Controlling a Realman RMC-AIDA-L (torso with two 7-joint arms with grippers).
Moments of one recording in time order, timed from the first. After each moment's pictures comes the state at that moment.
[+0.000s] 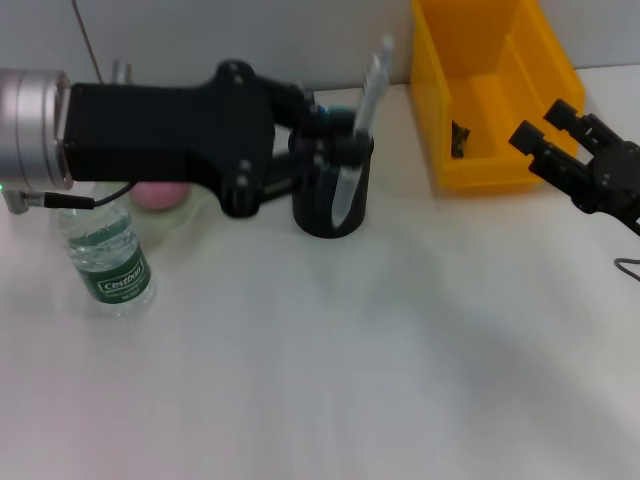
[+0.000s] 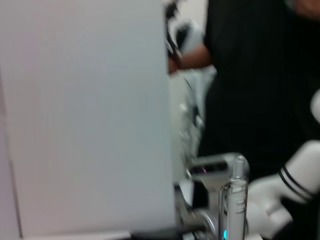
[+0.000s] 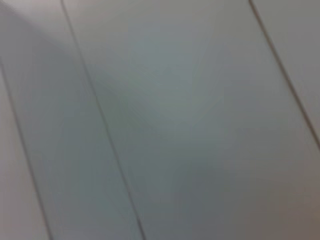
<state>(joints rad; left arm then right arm) -0.60 -2.07 1.08 1.16 1.62 1.72 -1.64 0.32 1.95 -1.56 -0.23 -0.43 -1.51 0.91</state>
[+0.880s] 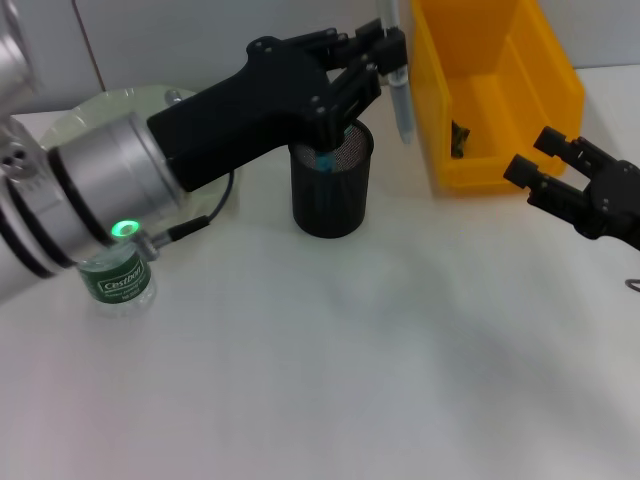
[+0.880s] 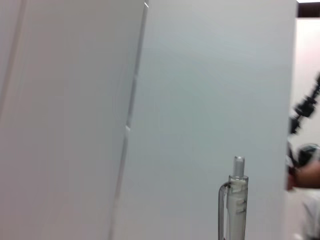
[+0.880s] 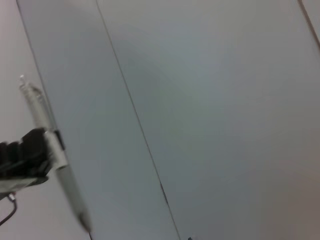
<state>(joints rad) -0.34 -2.08 1.68 1.10 0.90 1.06 -1.35 0.34 1.90 -1.54 -0.22 -0.56 -1.53 0.96</state>
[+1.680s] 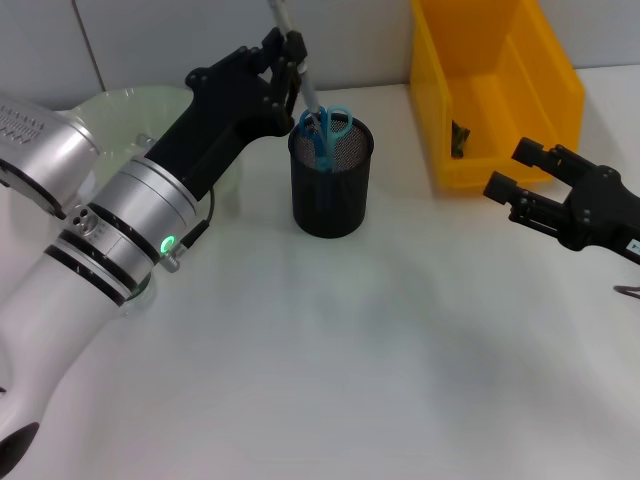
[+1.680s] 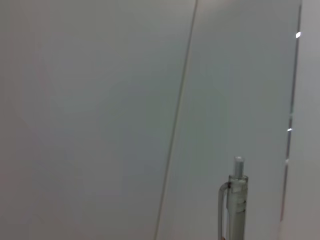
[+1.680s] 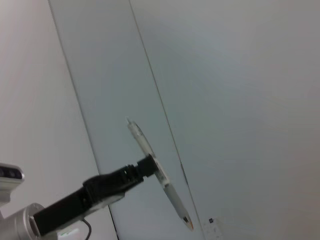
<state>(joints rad) -0.49 -2.08 2.16 0.65 -0.27 0.94 -0.46 0.36 1.89 -1.53 -0.23 -0.65 -1.53 0.96</state>
